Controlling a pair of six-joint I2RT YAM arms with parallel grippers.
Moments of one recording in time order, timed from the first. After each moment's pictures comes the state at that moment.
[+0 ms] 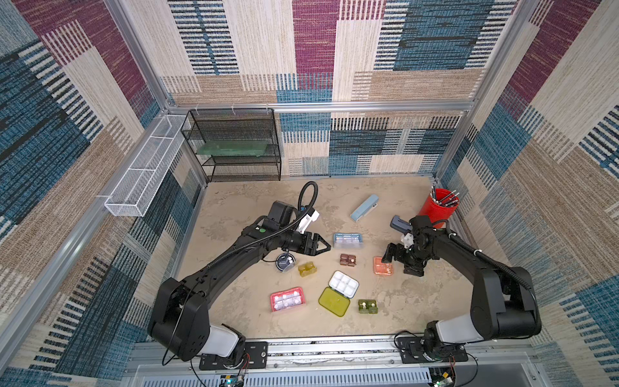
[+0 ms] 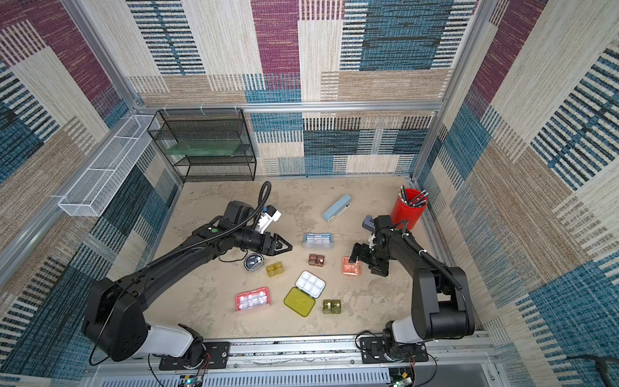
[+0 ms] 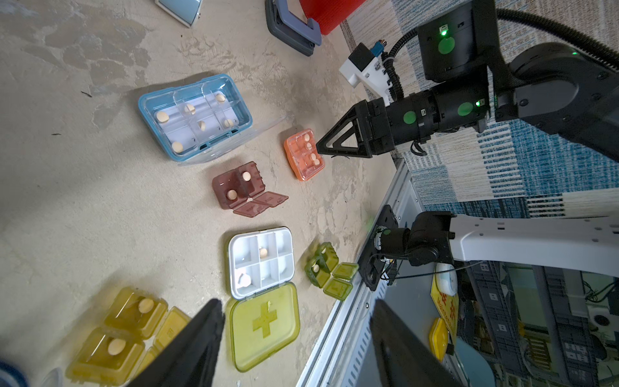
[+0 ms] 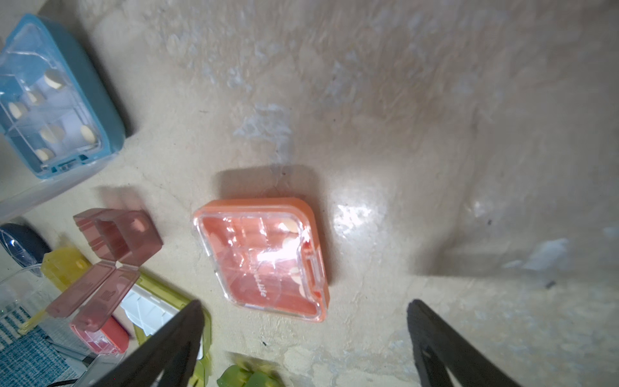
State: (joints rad) left arm -0.51 1.44 1.08 -0.48 0.71 -0.31; right arm 0.06 1.46 0.86 -0.81 -0.33 0.40
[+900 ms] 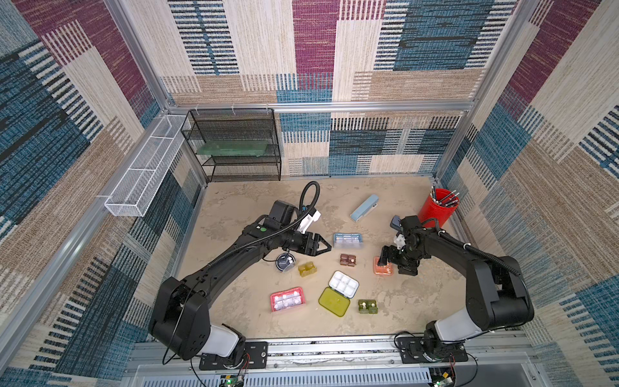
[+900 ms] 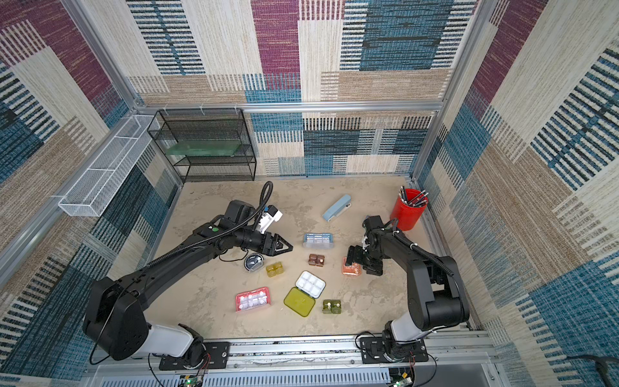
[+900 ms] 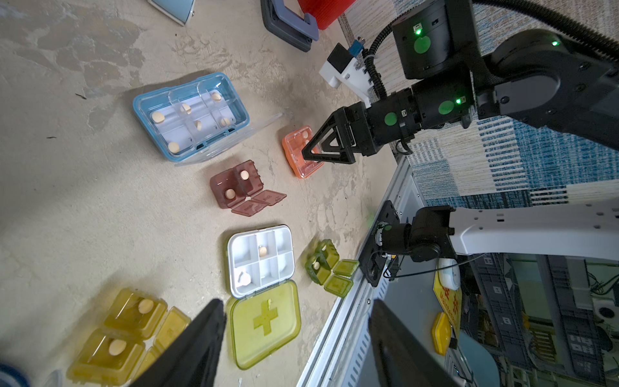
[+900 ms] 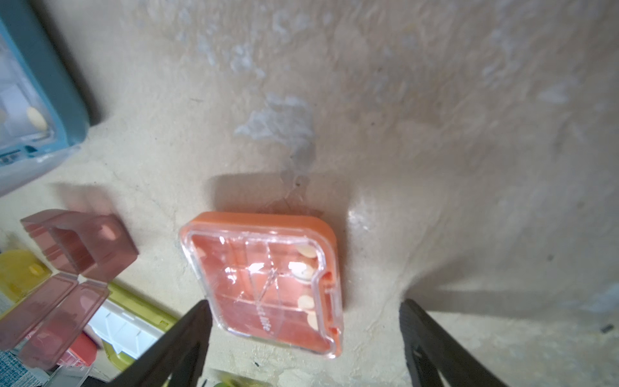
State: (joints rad) left arm -0.52 1.45 1.10 -0.51 0.71 -0.28; right arm 0.12 1.53 0.86 -0.78 -0.28 0.40
